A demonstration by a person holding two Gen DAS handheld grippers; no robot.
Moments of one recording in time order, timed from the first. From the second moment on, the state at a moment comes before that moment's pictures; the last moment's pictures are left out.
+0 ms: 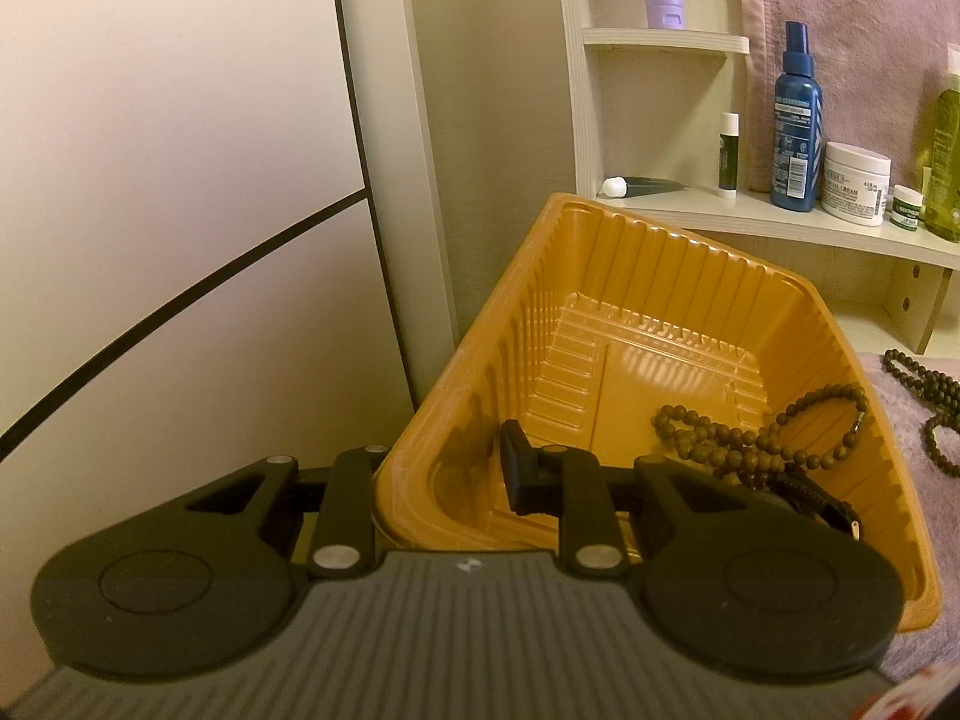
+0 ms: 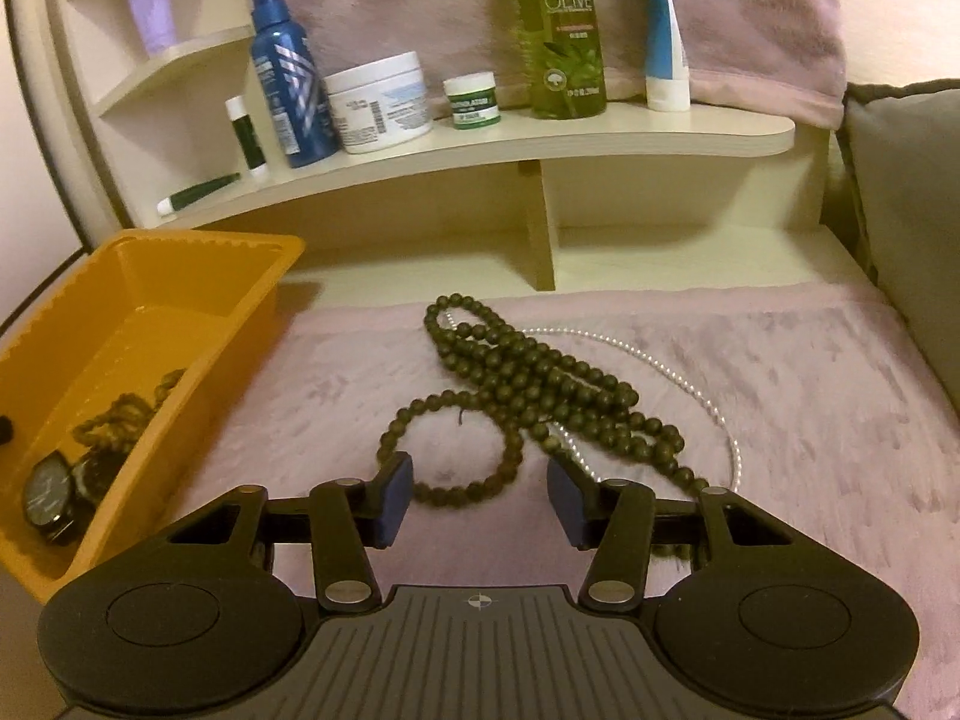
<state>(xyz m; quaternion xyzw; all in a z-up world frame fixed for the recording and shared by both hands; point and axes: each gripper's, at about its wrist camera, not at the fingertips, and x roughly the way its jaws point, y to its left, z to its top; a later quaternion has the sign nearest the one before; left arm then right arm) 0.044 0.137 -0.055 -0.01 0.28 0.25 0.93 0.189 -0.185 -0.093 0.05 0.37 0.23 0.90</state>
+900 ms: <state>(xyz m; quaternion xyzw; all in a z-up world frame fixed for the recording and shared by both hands) 0.045 0.137 -0.057 -0.01 0.28 0.25 0.93 0.181 -0.188 -0.070 0.07 0.34 0.23 0.91</state>
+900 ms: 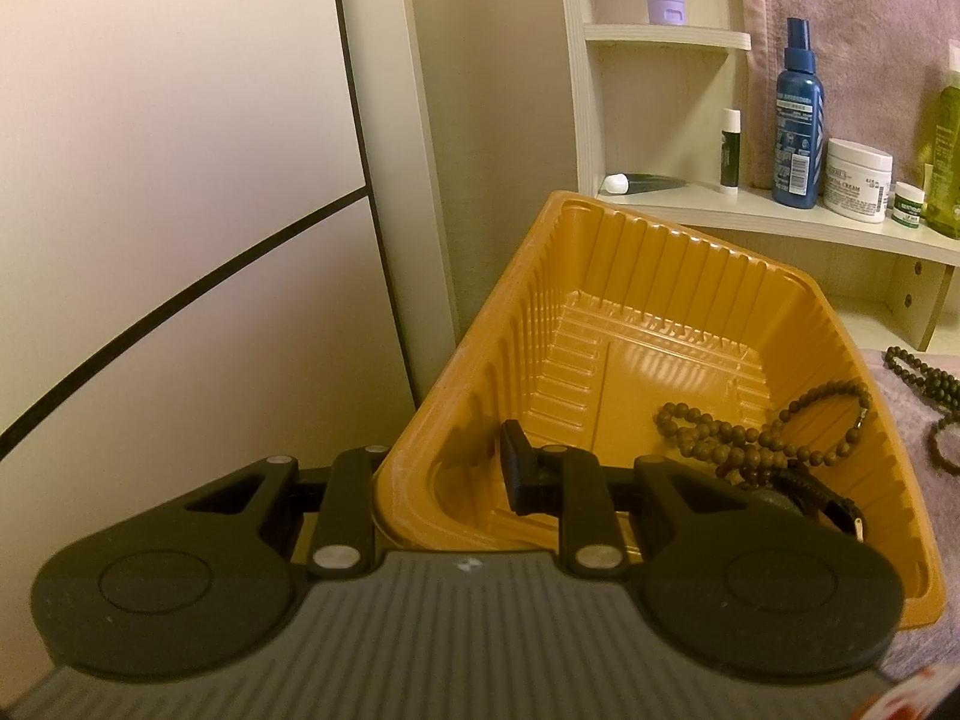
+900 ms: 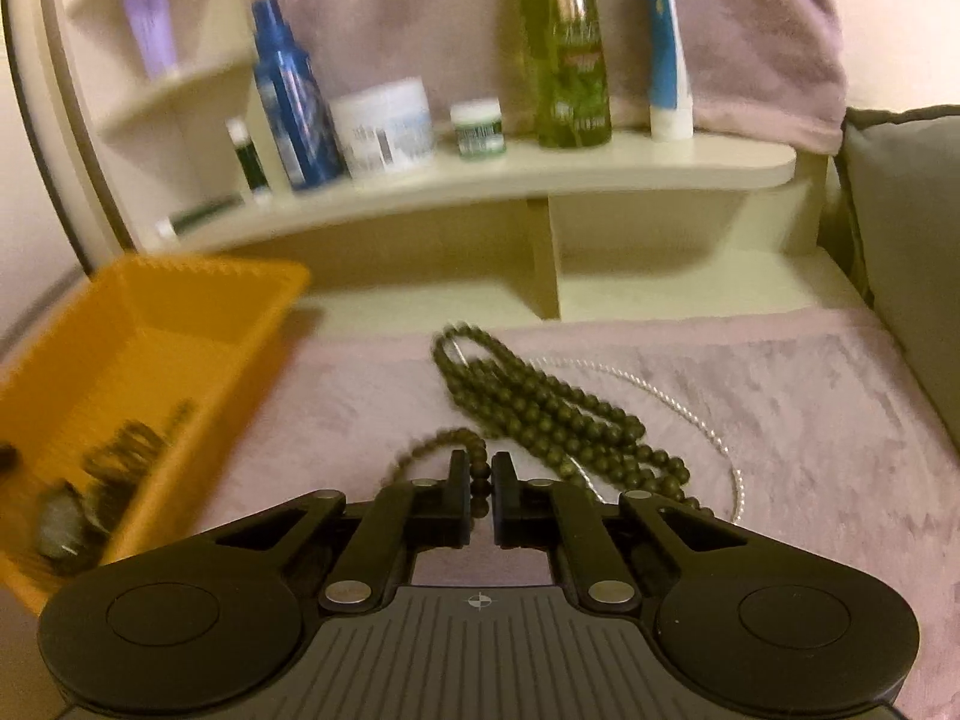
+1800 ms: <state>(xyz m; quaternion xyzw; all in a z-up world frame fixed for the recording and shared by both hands) 0.042 0.138 -0.054 -0.02 0.27 0.25 0.93 0.165 -0.049 -0.023 0.18 0.34 0.48 0.79</state>
